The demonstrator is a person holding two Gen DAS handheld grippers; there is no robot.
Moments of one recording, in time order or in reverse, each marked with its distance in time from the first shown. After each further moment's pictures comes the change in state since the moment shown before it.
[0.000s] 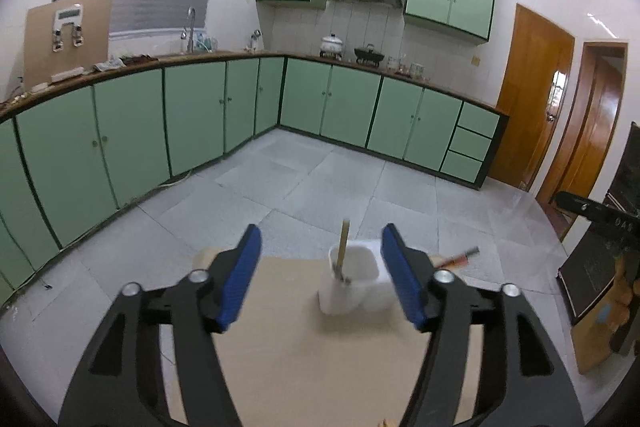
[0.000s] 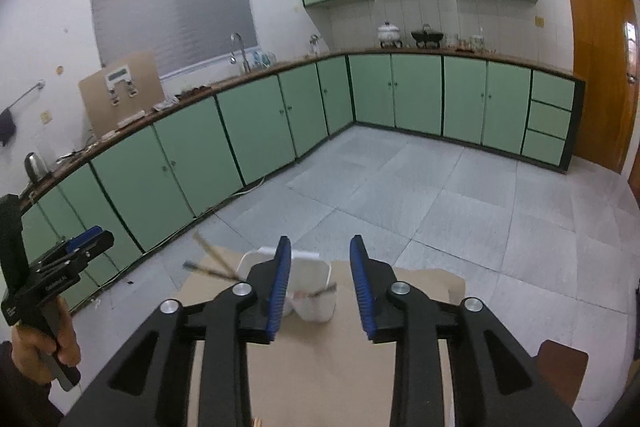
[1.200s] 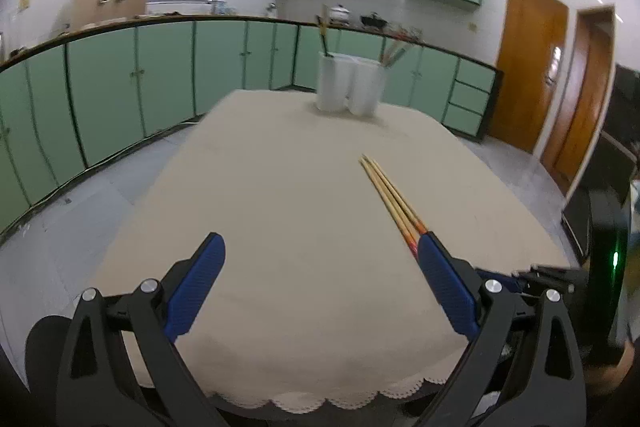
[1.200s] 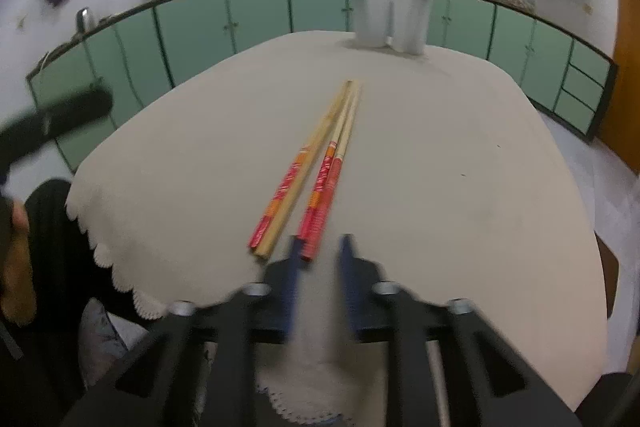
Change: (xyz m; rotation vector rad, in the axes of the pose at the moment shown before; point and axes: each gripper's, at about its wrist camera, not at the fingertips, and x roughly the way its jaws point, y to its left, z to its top) left arm -0.167 -0.037 -0.341 0.005 0.080 0.033; right arm -0.056 0.107 -0.409 -0.181 0.232 0.060
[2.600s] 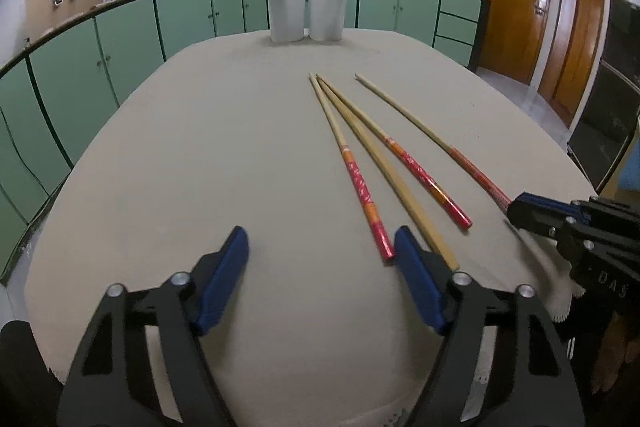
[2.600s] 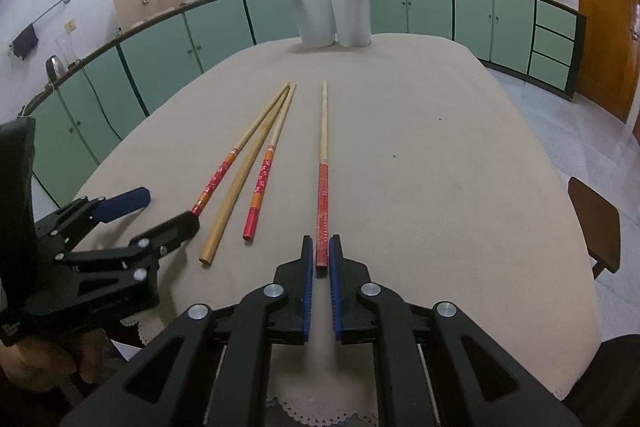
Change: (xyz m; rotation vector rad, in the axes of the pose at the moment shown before) left arm 0.079 -0.055 -0.023 0.123 0.181 0.018; right arm -0.014 -0.042 -0.008 0.152 -0.019 -0.023
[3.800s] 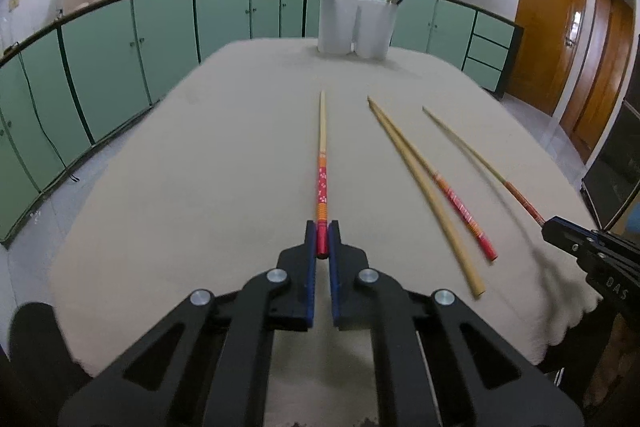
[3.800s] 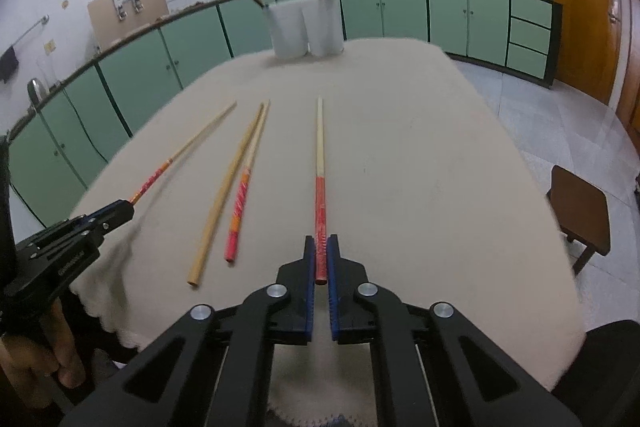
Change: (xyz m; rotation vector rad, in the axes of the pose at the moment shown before) left arm -0.024 0.037 0.018 -0.128 -0.018 0.060; right arm -0.018 -0.010 0.011 0.083 -0.023 -0.052
